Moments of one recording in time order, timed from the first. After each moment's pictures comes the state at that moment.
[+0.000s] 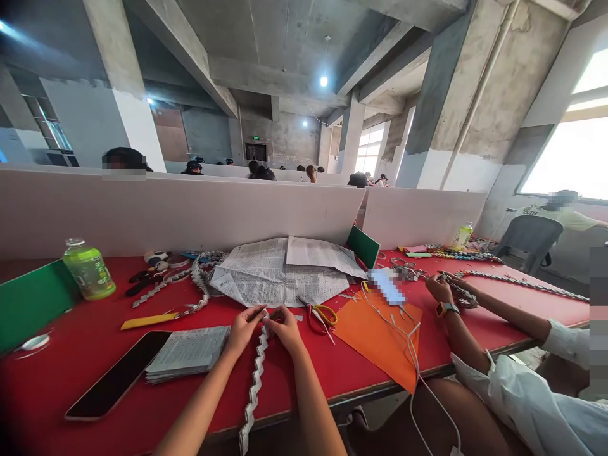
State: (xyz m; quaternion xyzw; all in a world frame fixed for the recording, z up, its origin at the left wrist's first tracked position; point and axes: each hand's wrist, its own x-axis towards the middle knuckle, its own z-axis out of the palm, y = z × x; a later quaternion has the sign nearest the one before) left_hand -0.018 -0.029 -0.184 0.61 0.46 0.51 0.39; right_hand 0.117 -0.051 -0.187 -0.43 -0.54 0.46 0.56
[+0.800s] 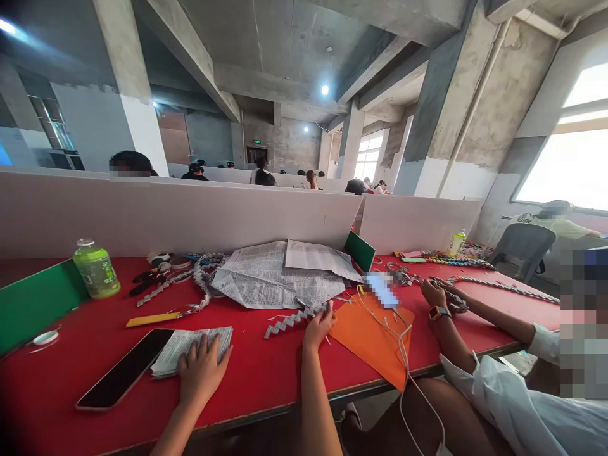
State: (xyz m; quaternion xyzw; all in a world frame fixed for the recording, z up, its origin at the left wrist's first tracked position) left_hand -0.074 -0.115 -0.188 0.64 0.75 0.10 -0.12; right_hand 0.175 -0.056 -0.199 -0.68 -0.29 0.10 0.67
